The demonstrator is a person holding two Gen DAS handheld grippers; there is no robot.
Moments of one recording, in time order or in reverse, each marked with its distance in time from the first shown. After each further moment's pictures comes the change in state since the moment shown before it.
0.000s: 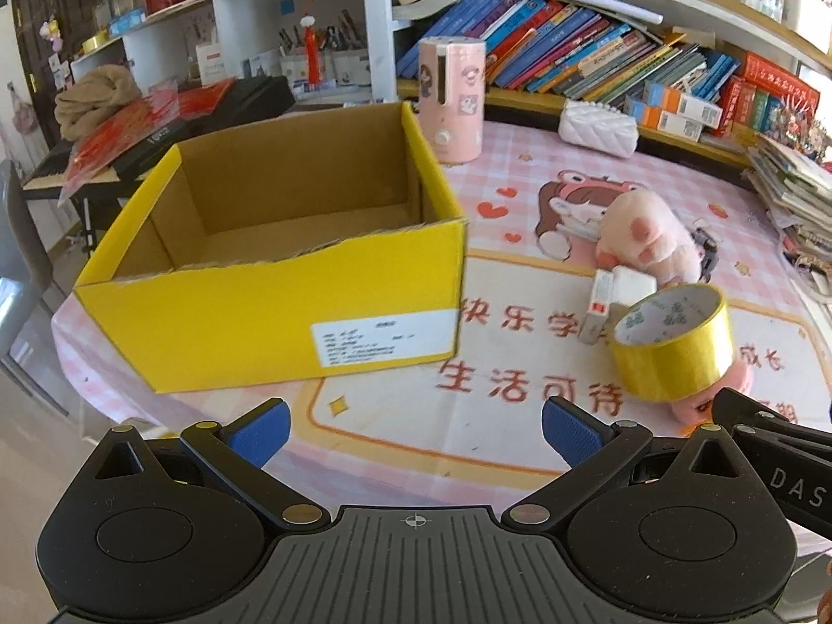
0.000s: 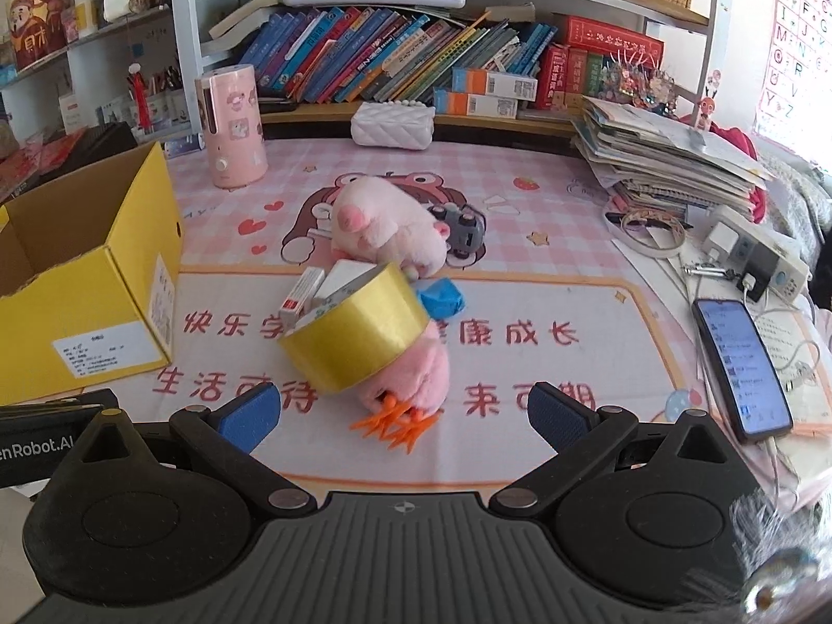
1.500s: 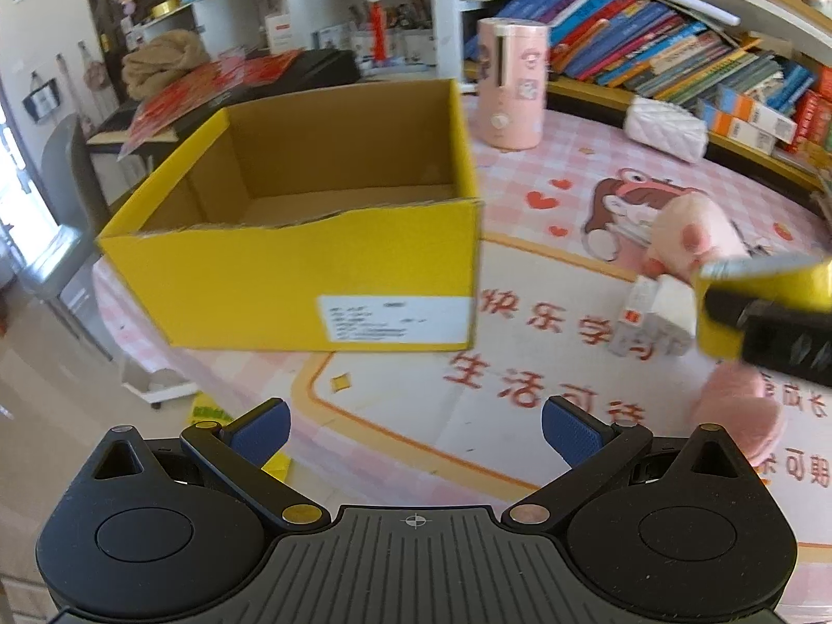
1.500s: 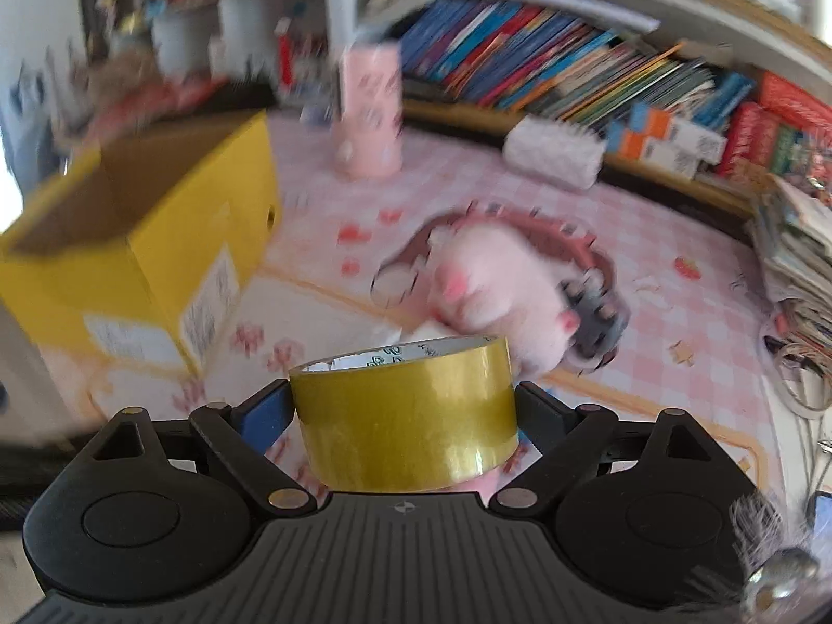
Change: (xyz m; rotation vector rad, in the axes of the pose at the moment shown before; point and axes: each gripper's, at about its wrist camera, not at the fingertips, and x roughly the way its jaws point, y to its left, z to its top) left arm 0.017 -0.029 0.002 -0.114 0.039 0.154; right arm 0.063 -0.021 0.063 -0.240 -0.036 0.334
